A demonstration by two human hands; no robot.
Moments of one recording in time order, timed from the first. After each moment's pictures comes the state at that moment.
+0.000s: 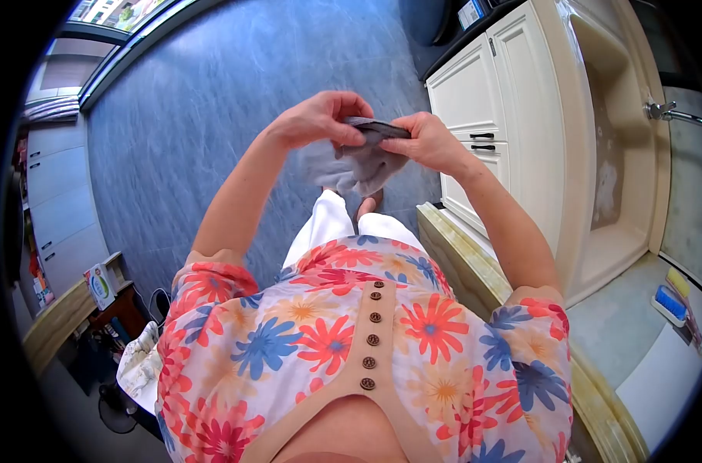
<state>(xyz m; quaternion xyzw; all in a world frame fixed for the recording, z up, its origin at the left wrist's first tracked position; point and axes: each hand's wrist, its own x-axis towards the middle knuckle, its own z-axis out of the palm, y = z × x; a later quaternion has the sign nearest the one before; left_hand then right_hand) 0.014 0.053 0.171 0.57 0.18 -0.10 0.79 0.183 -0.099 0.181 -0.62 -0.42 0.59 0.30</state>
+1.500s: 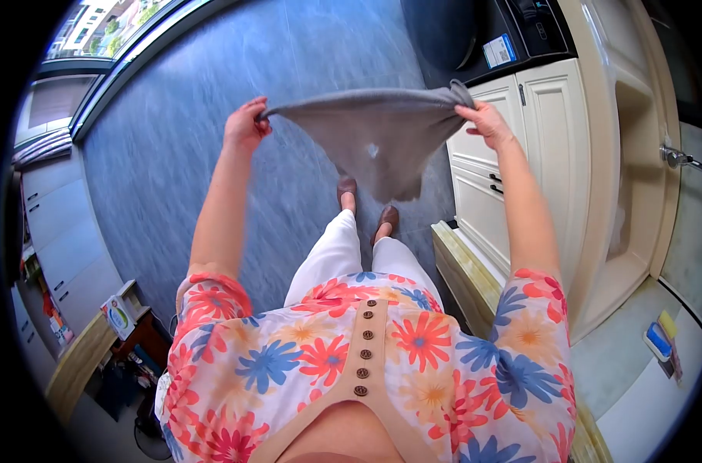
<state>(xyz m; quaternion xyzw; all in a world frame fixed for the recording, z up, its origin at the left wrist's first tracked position) -0.034 0.174 0.083 0.32 0.55 0.21 0.74 0.331 -0.107 0.092 -0.76 -0.13 0.52 0.37</state>
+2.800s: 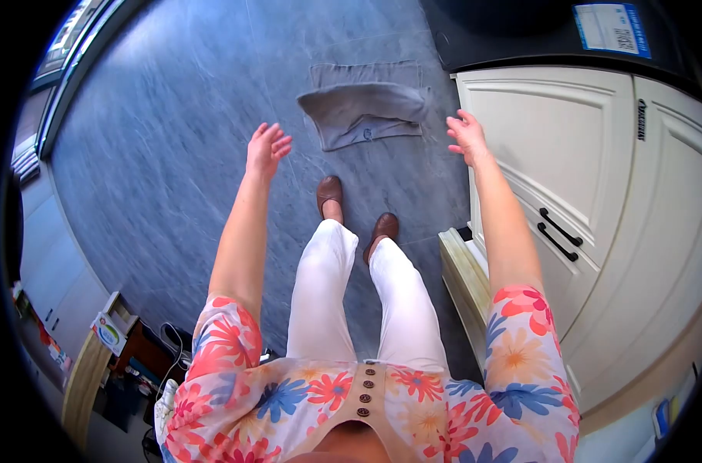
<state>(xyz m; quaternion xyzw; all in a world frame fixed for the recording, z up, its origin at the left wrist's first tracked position) -0.021 0.129 -0.060 0.23 0.61 0.17 0.74 0.300 -0.104 -0.011 -0.83 0.03 0.44 0.33</state>
